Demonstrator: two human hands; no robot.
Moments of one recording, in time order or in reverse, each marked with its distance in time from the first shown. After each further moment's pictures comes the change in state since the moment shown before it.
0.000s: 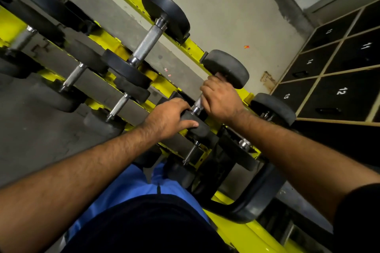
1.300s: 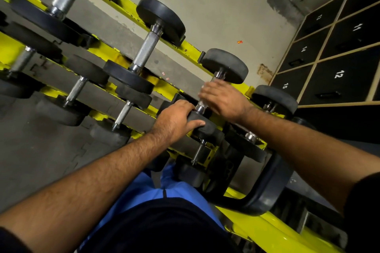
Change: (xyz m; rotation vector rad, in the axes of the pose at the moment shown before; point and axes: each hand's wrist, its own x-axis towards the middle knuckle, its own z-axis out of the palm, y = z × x) left_hand -0.003 -0.002 0.005 0.046 0.028 0.048; right_hand -0.017 0.004 0.001 0.080 -0.042 -0.100
